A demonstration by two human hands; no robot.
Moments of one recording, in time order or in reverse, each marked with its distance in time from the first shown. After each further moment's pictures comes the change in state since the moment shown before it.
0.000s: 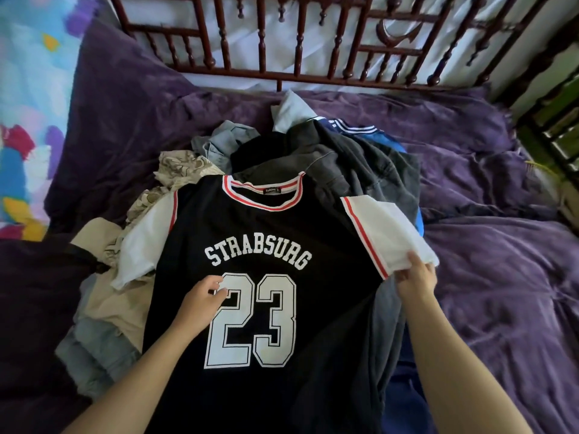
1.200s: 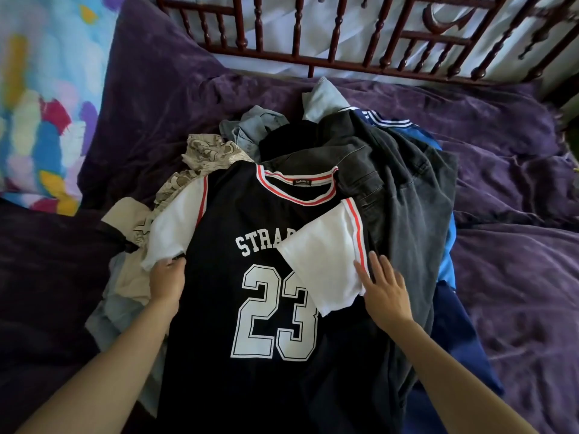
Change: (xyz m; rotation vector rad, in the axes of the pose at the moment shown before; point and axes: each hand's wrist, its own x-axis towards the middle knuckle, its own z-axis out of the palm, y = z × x) left_hand 0.033 -0.042 -0.062 -0.391 0.443 -0.370; right_hand -0.042 0.075 0.003 -2.175 -0.597 -1.158
